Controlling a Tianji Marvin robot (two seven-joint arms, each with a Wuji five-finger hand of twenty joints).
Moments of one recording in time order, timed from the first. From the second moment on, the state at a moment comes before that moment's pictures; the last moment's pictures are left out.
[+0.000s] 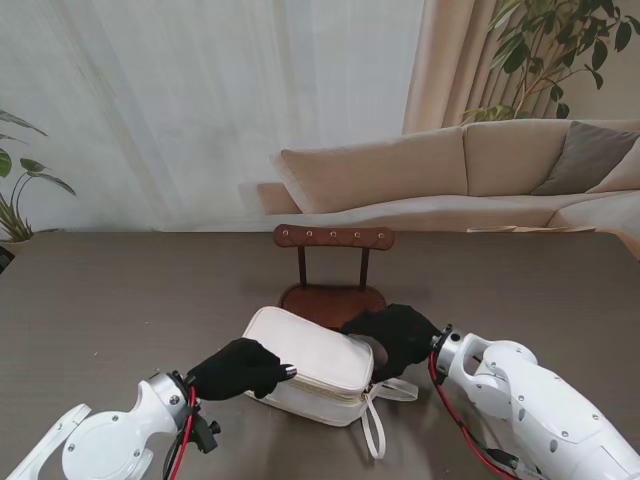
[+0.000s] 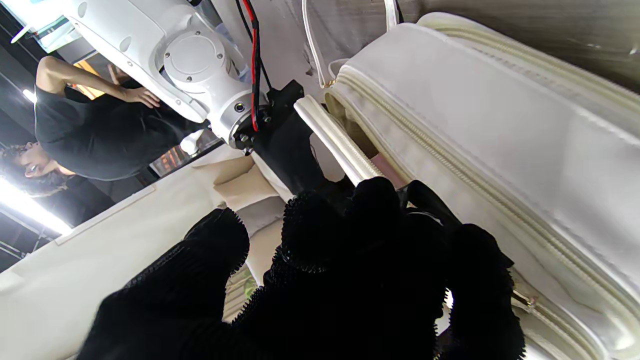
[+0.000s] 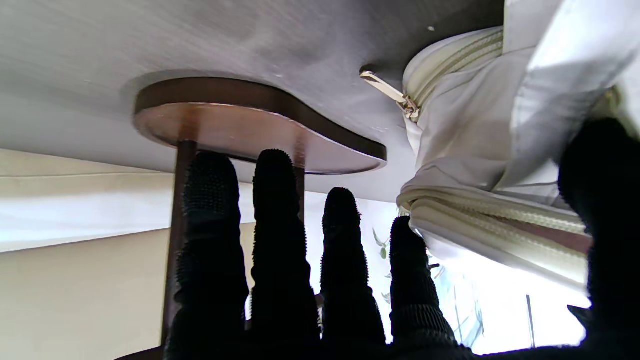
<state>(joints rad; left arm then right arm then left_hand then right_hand) 1.84 -1.05 -1.33 -1.94 0.22 -0.16 -0.33 -1.24 -1.00 0.90 -1.22 -1.09 -0.55 -0.28 0.75 -0.20 0.51 -0.10 1.12 0.37 1.18 0.97 1.10 0.37 0.65 1.07 0.93 0.45 0.86 1.54 0.27 0.51 1.26 0.85 0.27 -0.64 0.71 -0.08 0.17 -0.10 0.73 0.32 0.50 0.03 0.69 0.43 0.78 0.16 0.44 0.37 0.60 0.23 0.99 0.51</state>
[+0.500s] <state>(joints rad) 1.91 -1.05 -1.43 -1.96 0.26 -0.13 -0.32 -1.29 -1.03 0.87 -1.31 -1.03 -0.50 -0.26 0.75 -0.20 0.51 -0.10 1.12 0.37 1.19 0.97 1.10 0.37 0.66 1.07 0.94 0.45 0.86 1.54 0.27 0.52 1.27 0.84 0.27 -0.62 0.68 -0.09 0.24 -0.02 0.79 0.34 0.51 0.03 0.70 0.43 0.80 0.16 0.46 0.38 0.60 0.23 1.01 0.51</state>
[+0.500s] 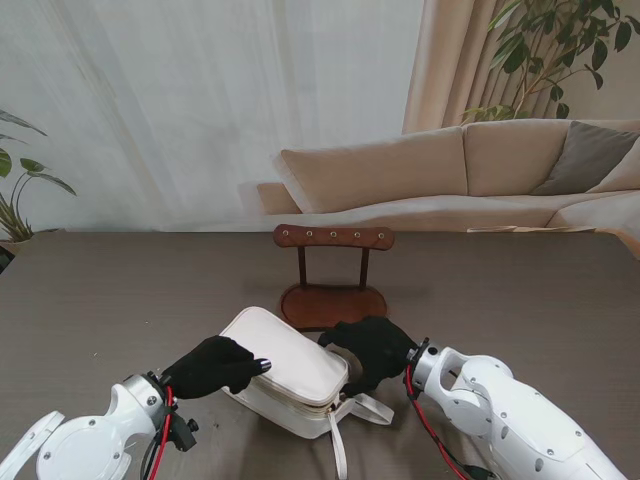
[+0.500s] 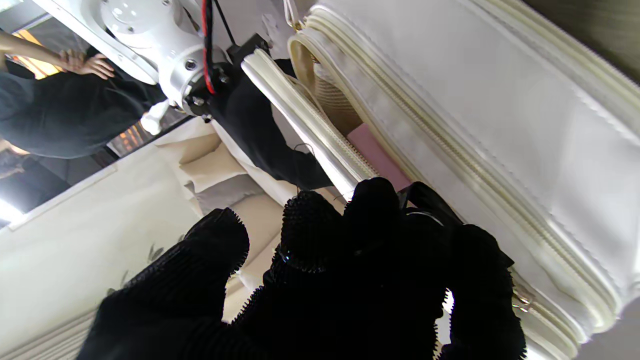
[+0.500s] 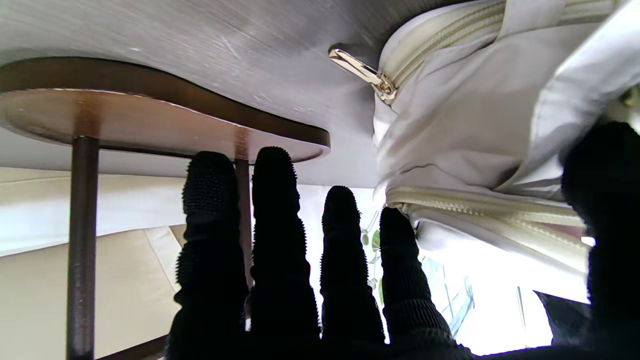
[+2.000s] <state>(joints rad) 1.57 -1.08 -1.37 -1.56 0.28 -0.06 -0.19 -1.42 -1.10 0.80 -1.50 -0.82 -0.34 -0.21 0.73 -0.20 0.53 -0.10 1.15 0.34 1.20 0.96 1.17 0.35 0.78 1.07 0.95 0.46 0.87 1.54 0.27 0.52 1.27 0.85 0.32 -0.50 0.68 -0.06 0.33 -0.03 0.82 0.36 0.55 0.12 0.70 0.46 0.84 0.19 0.48 0.40 0.60 0.24 1.04 0.51</state>
